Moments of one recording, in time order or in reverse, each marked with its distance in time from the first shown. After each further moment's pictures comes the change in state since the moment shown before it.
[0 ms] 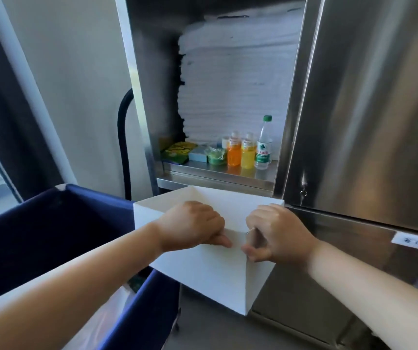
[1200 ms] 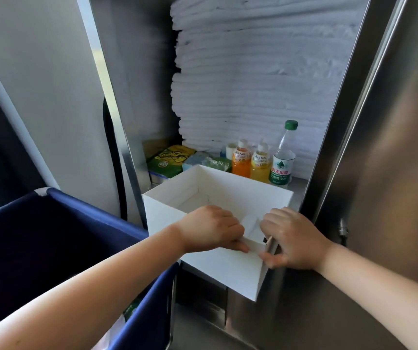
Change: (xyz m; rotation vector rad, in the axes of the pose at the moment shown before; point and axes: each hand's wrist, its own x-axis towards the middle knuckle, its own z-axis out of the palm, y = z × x) left_hand 0.080 -0.156 0.159 -0.048 -0.041 0.045; right_hand 0.051 0.228 0.107 -0.083 -0.138 -0.093
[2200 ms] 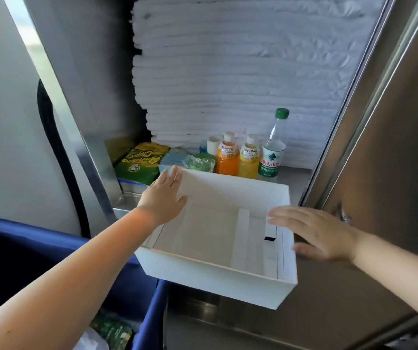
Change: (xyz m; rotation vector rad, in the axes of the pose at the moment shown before) left_hand -0.074 -0.151 0.073 -0.012 -0.569 -0.877; right_hand -0.002 0.017 -0.007 0.078 -0.436 0.194
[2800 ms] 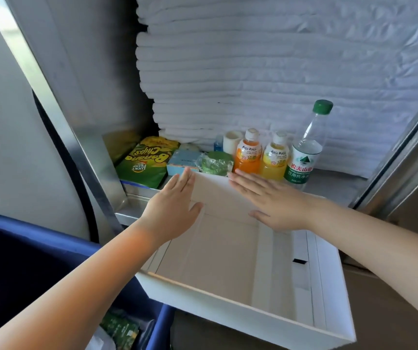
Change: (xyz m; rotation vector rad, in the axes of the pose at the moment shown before) left_hand 0.014 -0.005 0.001 -0.152 0.034 0.035; right_hand 0.154 0.043 0.035 -0.178 -0.131 0.014
